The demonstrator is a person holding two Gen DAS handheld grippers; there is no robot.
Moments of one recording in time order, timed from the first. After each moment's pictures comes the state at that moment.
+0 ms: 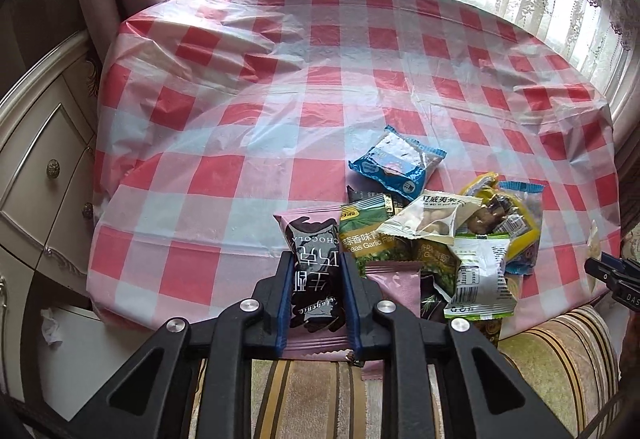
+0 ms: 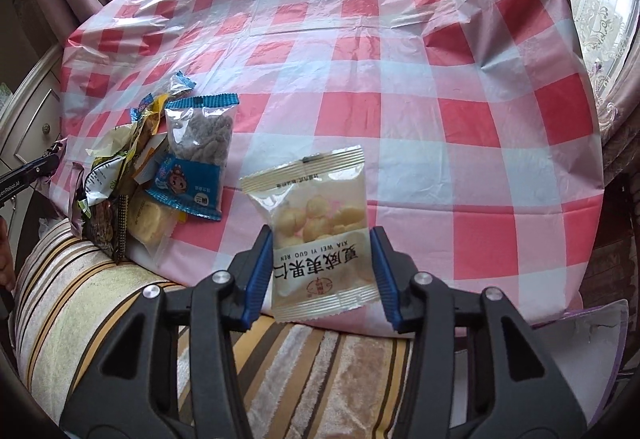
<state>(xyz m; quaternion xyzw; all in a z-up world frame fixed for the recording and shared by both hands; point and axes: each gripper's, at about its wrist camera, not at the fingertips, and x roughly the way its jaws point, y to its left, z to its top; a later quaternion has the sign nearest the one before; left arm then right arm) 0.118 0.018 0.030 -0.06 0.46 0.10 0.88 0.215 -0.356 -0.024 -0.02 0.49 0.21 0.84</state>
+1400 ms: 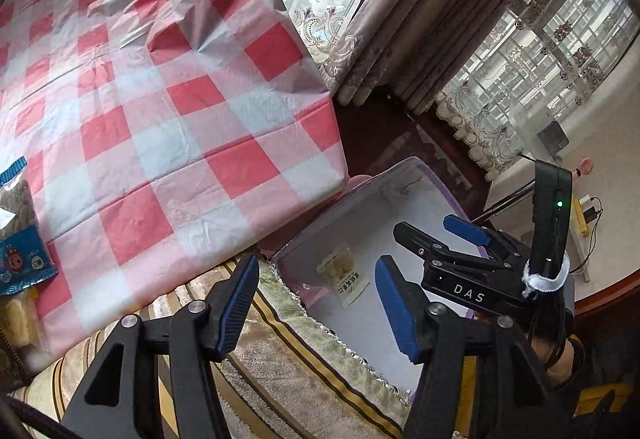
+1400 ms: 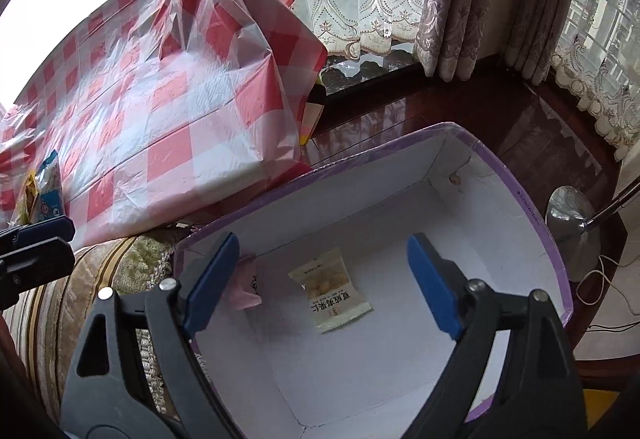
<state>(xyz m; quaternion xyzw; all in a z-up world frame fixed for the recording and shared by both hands) 0.133 -0.332 0.018 -0.03 0.52 -0.31 0.80 0.137 -0.567 -0.034 0.10 0.49 -0.05 0.87</state>
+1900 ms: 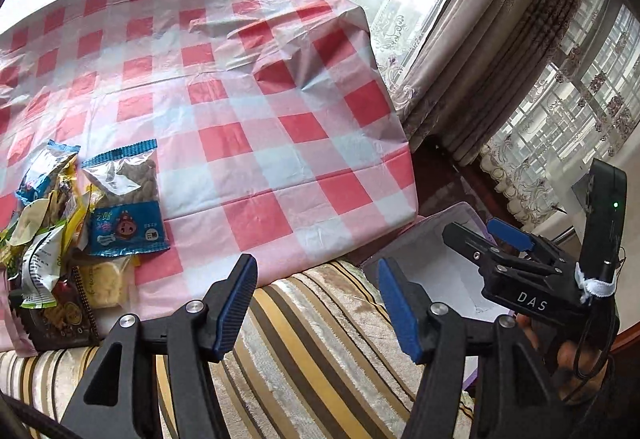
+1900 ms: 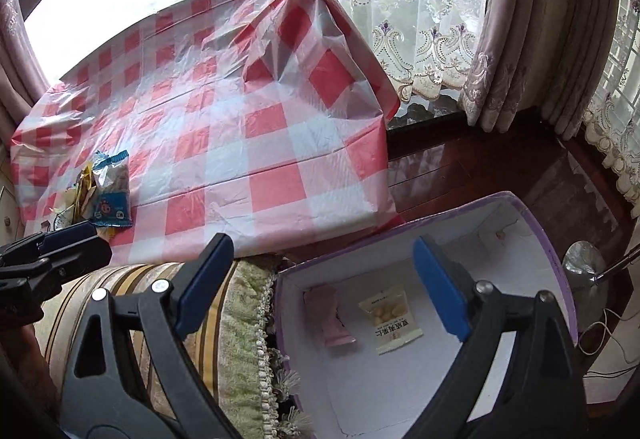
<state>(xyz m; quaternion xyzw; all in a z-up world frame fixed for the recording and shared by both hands) 0.120 -0.241 0.038 -0.07 0.47 -0.21 0.85 0.142 -0.496 0.020 0.06 0.44 0.03 0.90</state>
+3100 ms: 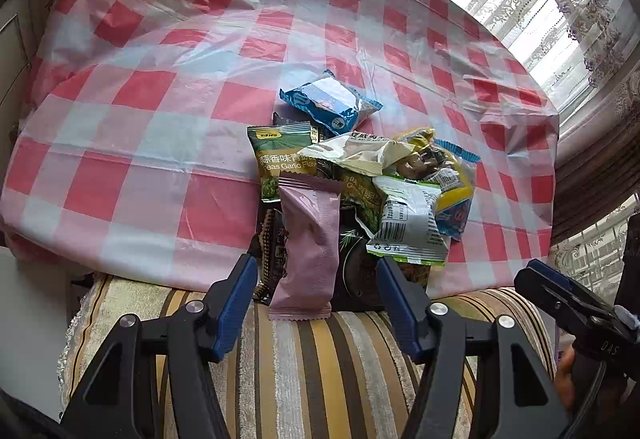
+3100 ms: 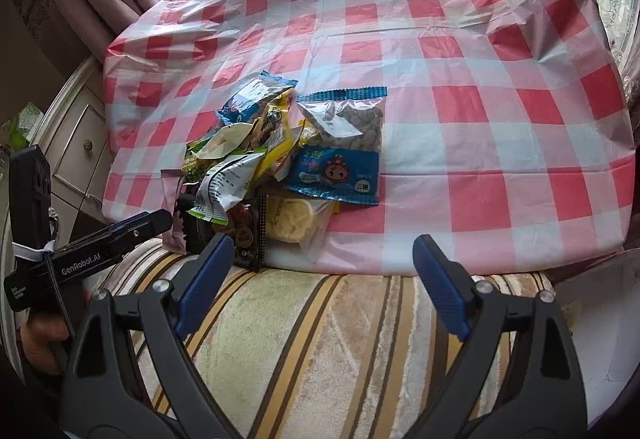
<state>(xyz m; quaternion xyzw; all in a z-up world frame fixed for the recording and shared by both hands) 0.103 0.009 -0.011 -0.20 0.50 -0.01 0.84 0.166 -0.258 0.014 0.03 0.51 0.24 0.83</state>
